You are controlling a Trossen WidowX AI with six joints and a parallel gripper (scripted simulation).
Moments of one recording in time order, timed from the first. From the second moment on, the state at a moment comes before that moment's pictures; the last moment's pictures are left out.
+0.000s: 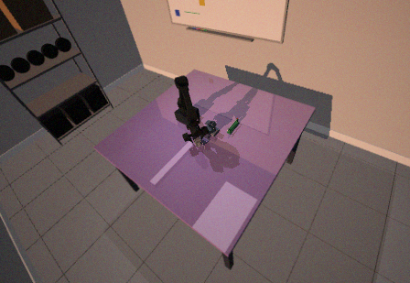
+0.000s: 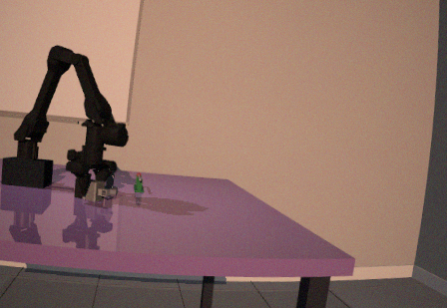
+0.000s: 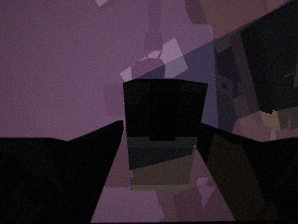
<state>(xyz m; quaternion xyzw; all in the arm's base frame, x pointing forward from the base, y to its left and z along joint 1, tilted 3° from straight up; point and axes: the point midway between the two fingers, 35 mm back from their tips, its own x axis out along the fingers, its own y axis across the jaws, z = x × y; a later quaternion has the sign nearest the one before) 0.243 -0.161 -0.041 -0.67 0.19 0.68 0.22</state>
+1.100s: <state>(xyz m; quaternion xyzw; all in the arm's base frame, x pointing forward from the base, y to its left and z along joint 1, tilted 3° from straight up) 0.236 -0.157 0.005 -0.66 0.18 0.69 0.22</state>
